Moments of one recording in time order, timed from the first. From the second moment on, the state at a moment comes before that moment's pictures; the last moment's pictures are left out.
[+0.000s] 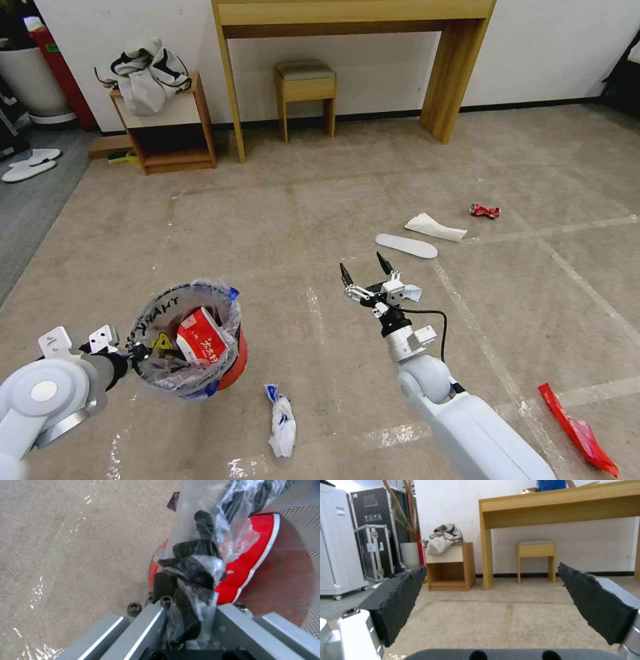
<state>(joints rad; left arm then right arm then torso) 1.46 -0.85 -0.77 -2.06 -1.67 0.64 -0.86 -0.98 1.15 -0.01 1.54 0.44 0.48 0.04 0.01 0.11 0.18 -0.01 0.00</state>
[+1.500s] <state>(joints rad) 1.47 -0.86 -0.77 -2.07 -1.63 0.64 -0.83 -0.92 1.15 -0.12 1.47 0.42 0.49 0.03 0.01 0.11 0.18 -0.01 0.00</state>
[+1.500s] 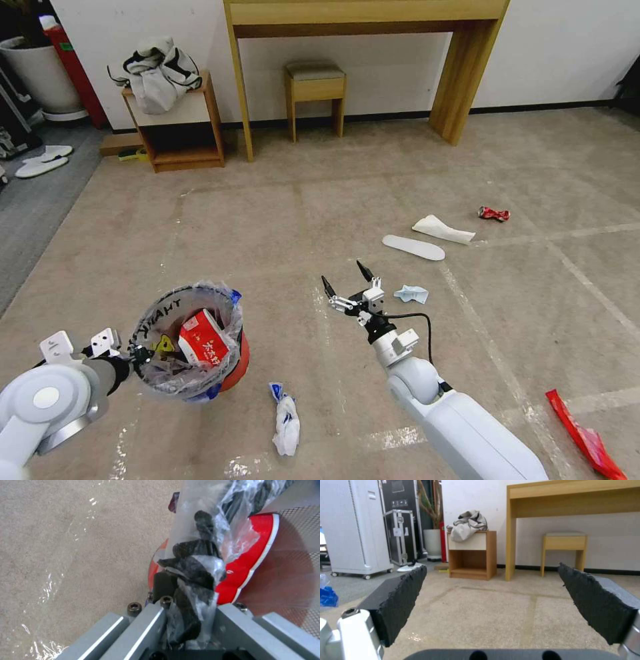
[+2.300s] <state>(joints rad) 1.48 -0.86 -0.77 -2.07 -1.62 0.65 -0.82 -0.91 1.12 -0.13 1.47 0.42 0.49 0.03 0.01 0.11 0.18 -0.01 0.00</state>
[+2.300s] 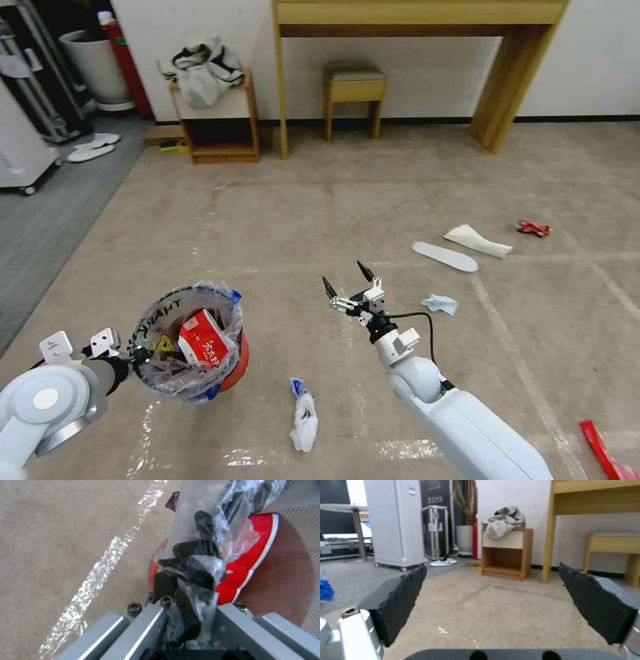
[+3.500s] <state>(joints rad) 1.47 -0.85 -0.74 -2.09 -1.60 0.64 -0.83 -0.76 0.73 -0.45 1.46 0.84 0.30 -0.34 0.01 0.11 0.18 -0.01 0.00</state>
